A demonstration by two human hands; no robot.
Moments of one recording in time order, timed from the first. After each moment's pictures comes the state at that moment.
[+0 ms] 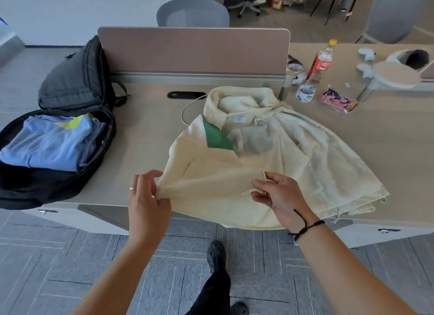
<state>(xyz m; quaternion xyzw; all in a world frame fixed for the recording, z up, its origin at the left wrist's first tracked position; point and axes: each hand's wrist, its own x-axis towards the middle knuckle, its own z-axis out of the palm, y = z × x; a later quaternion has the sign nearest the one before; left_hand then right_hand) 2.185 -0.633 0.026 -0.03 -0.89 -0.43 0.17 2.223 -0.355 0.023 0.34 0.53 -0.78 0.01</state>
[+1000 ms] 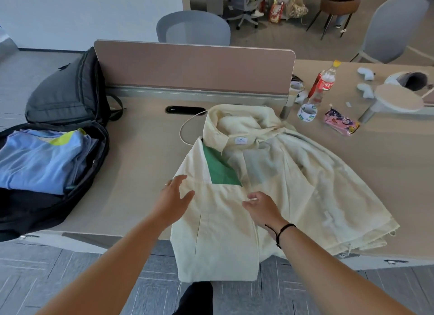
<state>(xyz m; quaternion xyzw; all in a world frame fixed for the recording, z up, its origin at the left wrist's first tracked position) 2.048 -0.602 -0.041 -0.07 -0.93 -0.35 -0.12 2.136 -0.354 -0.035 0.31 0.81 -0.49 0.14</state>
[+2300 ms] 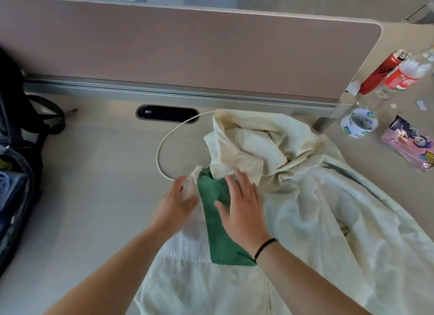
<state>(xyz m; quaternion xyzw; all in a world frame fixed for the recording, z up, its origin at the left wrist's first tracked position) 1.827 -0.501 -0.142 0.03 -0.89 -0.40 -0.23 1.892 -0.318 -0.133 0.07 0.97 -0.24 0.02</state>
